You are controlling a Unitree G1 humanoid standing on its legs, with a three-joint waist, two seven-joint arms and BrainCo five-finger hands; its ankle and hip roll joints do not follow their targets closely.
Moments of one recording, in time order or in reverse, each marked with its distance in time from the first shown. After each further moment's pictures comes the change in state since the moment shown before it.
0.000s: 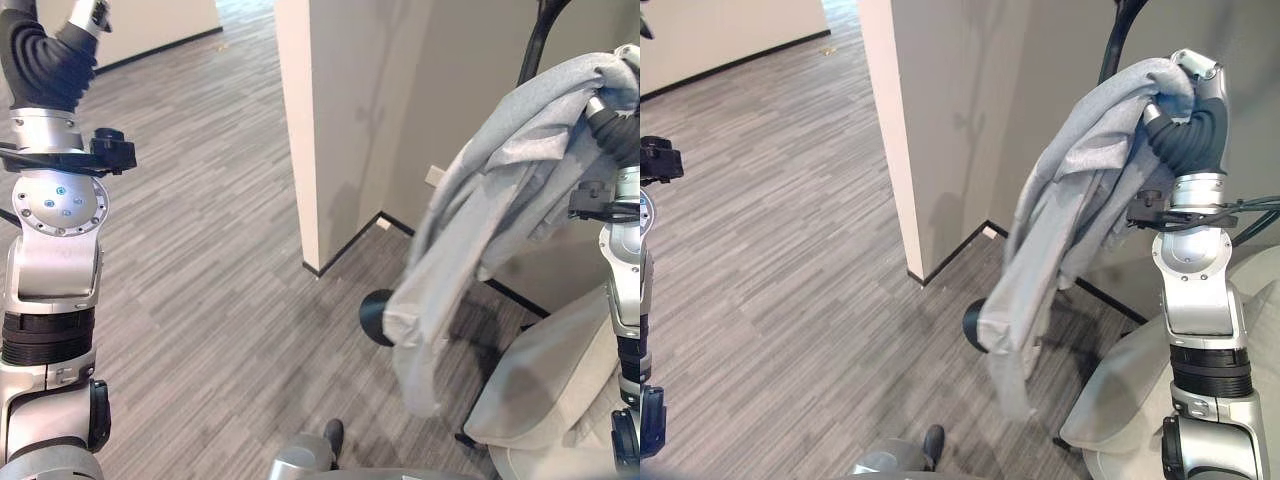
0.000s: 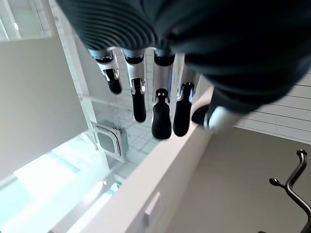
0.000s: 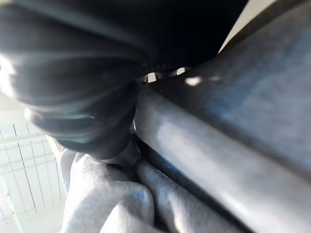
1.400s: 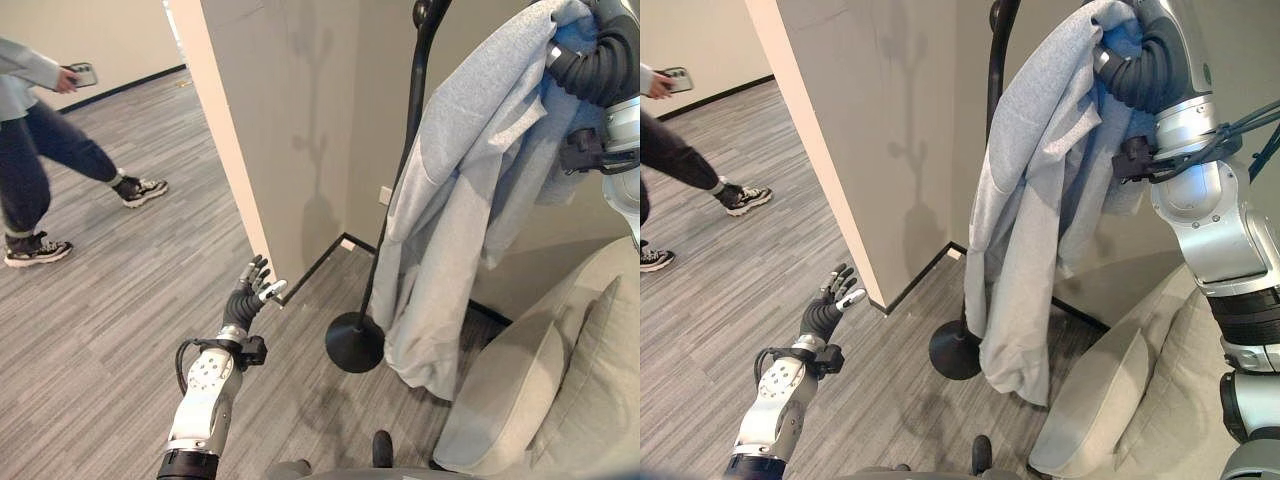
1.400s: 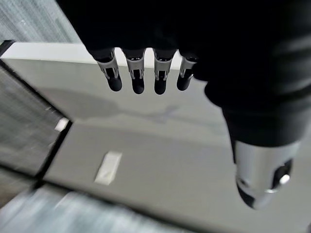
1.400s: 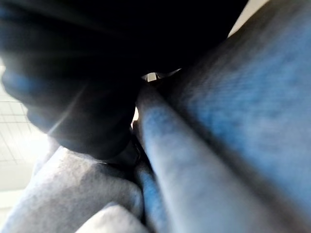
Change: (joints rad) left arm 0.625 -0.563 -0.277 0.200 -0.322 0.083 -0.374; right arm -0.336 -0.361 0.387 0.128 -0.001 -0.079 -0.024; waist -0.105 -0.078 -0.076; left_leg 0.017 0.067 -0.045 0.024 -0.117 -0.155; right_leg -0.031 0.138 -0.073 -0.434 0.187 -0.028
